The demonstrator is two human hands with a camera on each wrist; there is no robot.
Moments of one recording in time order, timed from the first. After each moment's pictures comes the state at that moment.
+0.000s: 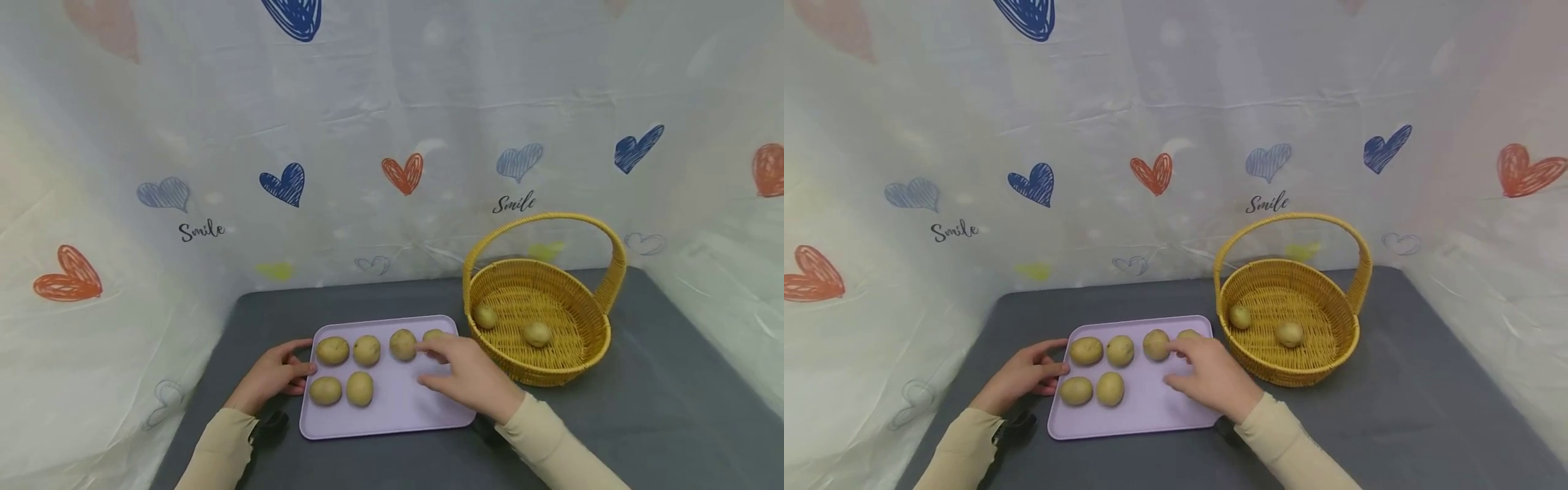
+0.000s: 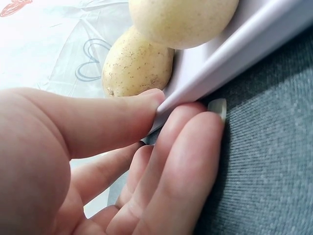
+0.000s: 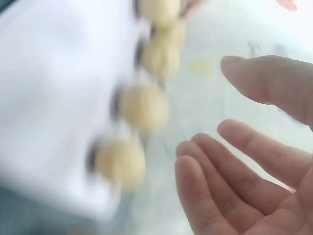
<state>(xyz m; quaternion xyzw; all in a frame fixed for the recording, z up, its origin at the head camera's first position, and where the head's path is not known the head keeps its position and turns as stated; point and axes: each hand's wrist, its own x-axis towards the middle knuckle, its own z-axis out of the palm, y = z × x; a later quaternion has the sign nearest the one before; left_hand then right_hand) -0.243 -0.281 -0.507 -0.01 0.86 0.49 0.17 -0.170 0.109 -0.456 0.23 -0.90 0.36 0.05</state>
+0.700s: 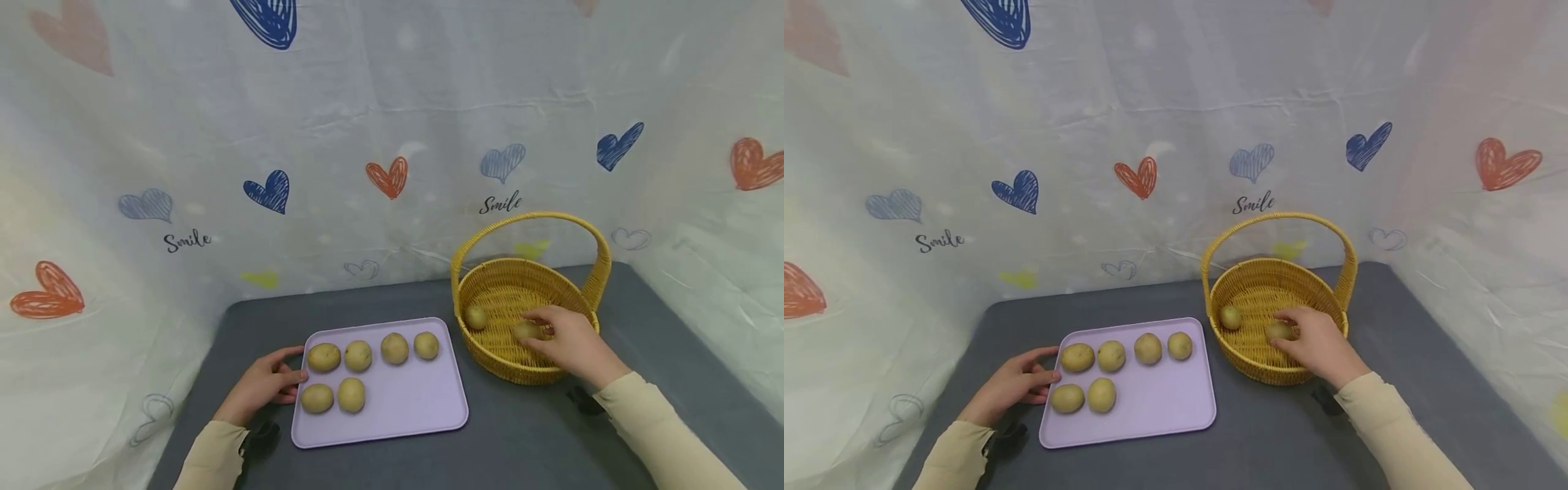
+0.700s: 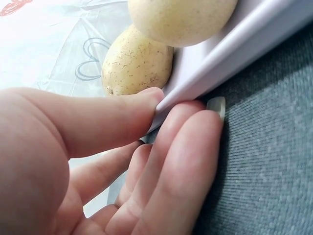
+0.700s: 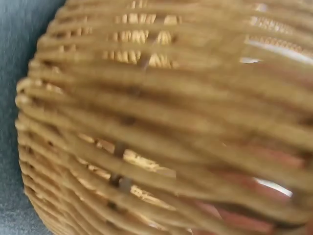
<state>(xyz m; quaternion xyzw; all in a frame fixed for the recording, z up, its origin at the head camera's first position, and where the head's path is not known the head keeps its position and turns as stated) -0.242 -0.280 -0.507 -0.02 0.85 0.49 0.17 -0.180 0.280 -0.457 0.07 -0.96 0.26 0.07</state>
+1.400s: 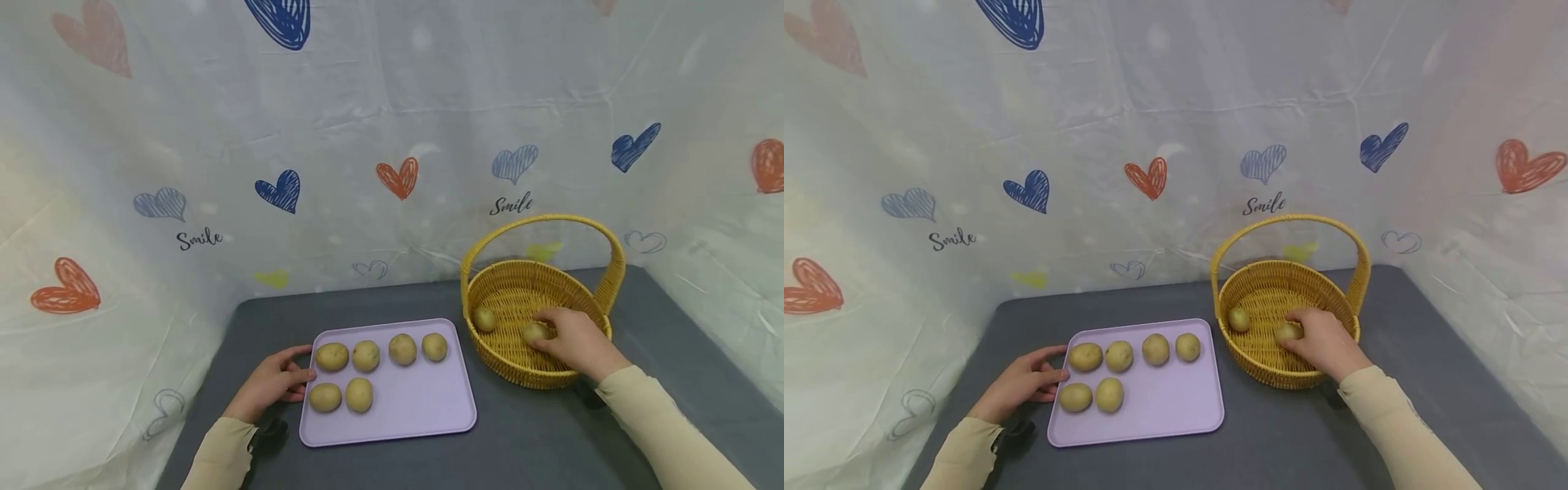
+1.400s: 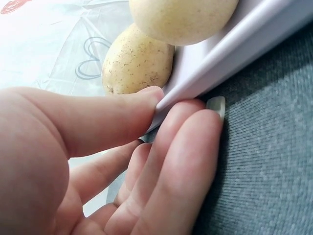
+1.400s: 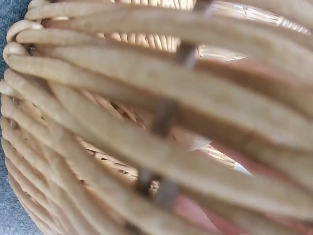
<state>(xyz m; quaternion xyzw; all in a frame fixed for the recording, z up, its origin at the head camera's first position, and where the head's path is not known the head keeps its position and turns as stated) -0.242 -0.282 -0.511 -0.02 0.85 0.49 0.17 -0.200 0.285 -0.464 0.07 -0.97 0.23 0.02</state>
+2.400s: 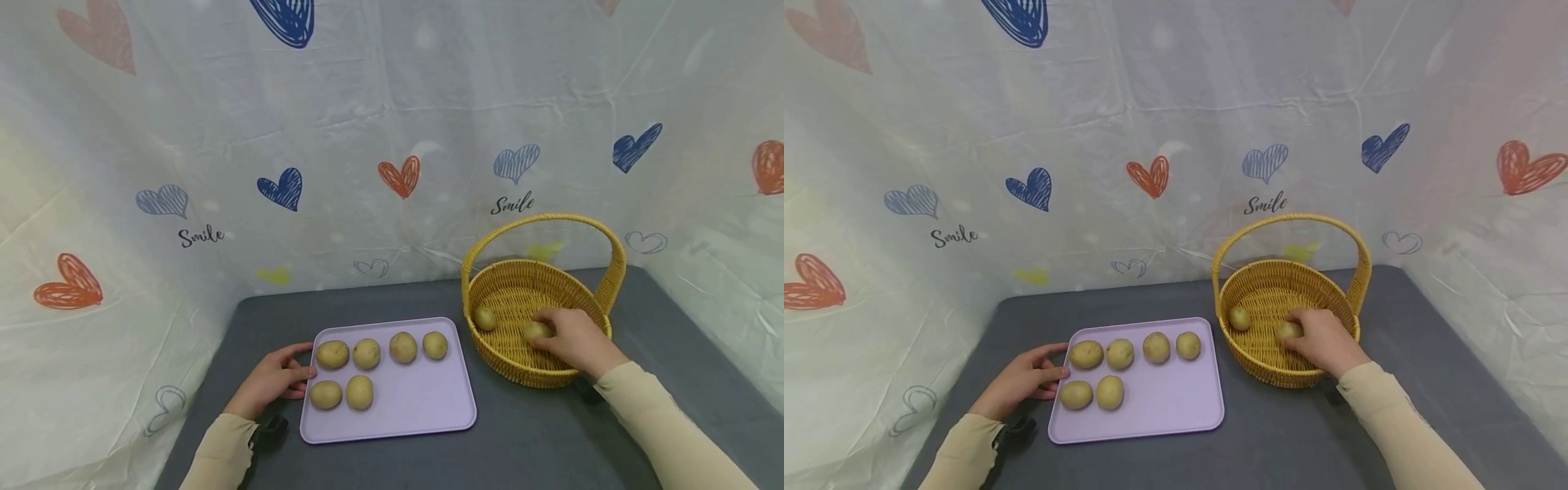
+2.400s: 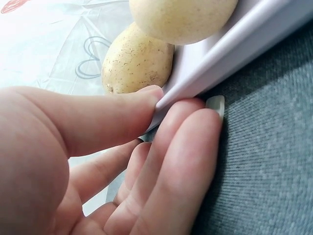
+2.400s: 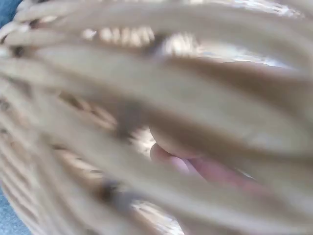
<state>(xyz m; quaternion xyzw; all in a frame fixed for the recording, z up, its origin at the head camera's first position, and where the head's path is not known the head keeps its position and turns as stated) -0.243 -0.282 -0.511 -0.04 0.84 0.50 0.18 -0.204 0.286 -0.464 0.08 -0.97 0.22 0.02</state>
